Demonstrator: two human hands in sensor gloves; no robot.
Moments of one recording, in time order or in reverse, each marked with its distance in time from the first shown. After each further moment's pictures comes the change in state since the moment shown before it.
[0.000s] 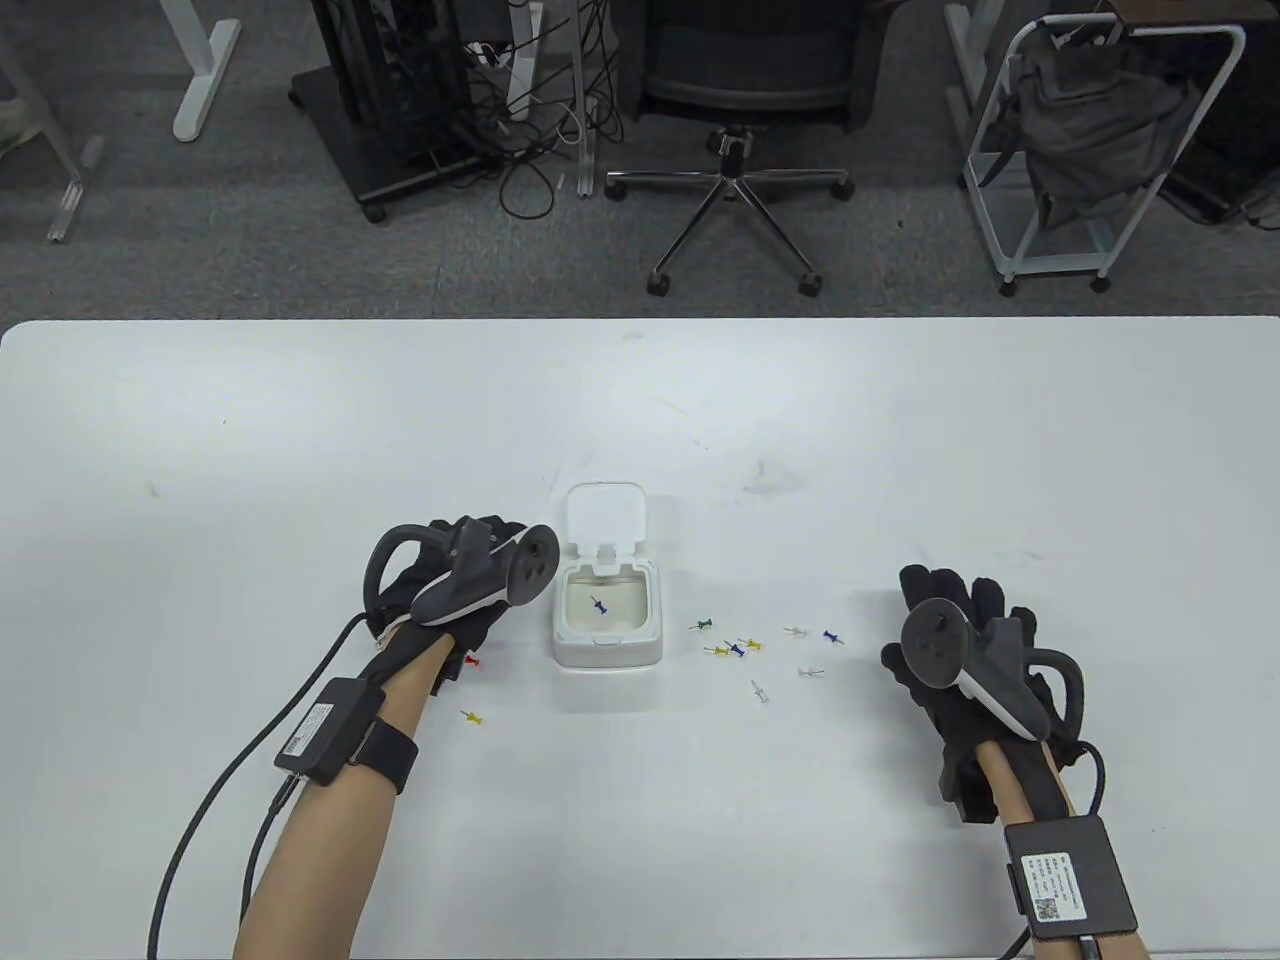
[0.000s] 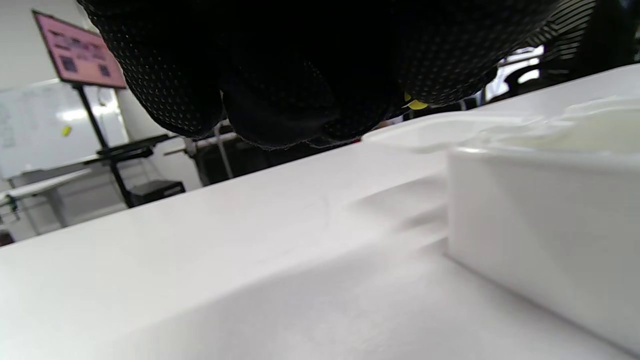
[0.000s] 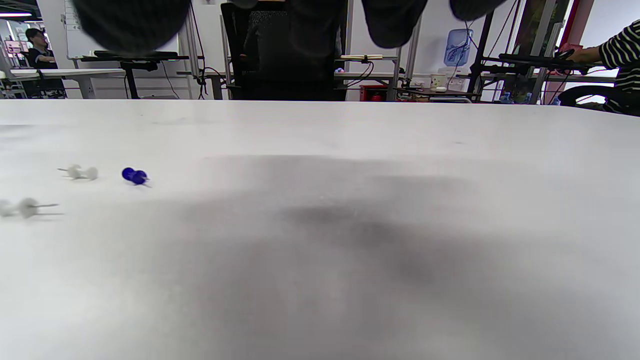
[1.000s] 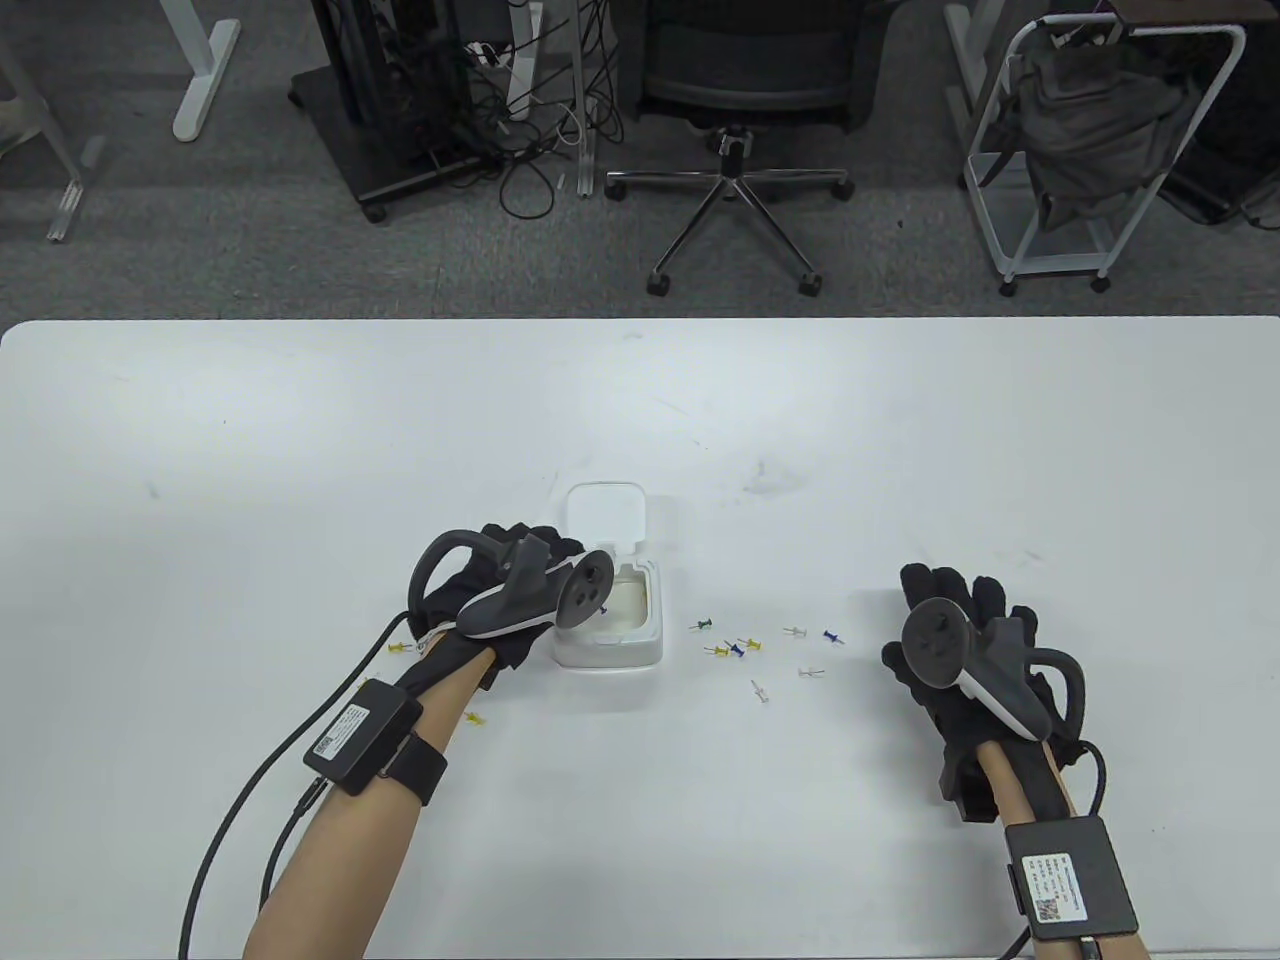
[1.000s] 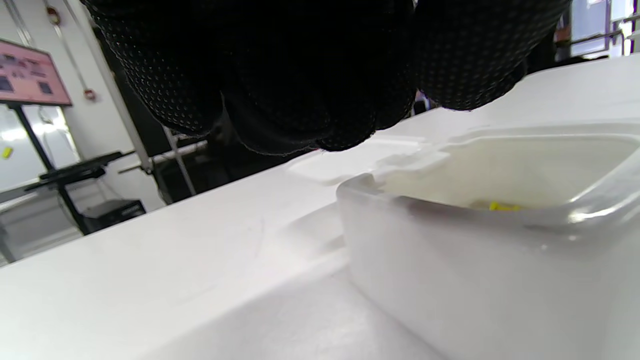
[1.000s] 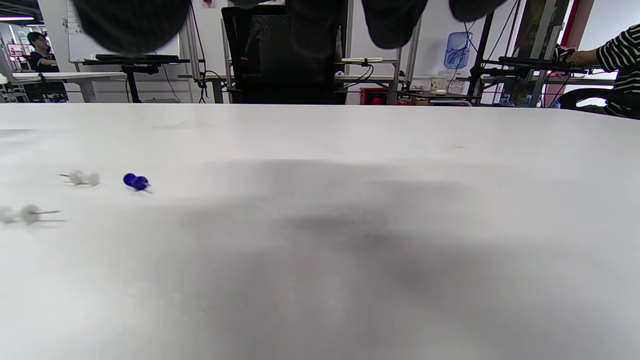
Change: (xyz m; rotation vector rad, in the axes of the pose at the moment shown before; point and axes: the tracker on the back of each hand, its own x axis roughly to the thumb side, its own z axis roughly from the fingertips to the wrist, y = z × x) left_hand 0.032 0.014 0.009 0.018 -0.104 -0.037; right_hand -0.001 0.000 0.000 -0.009 -0.003 -0.002
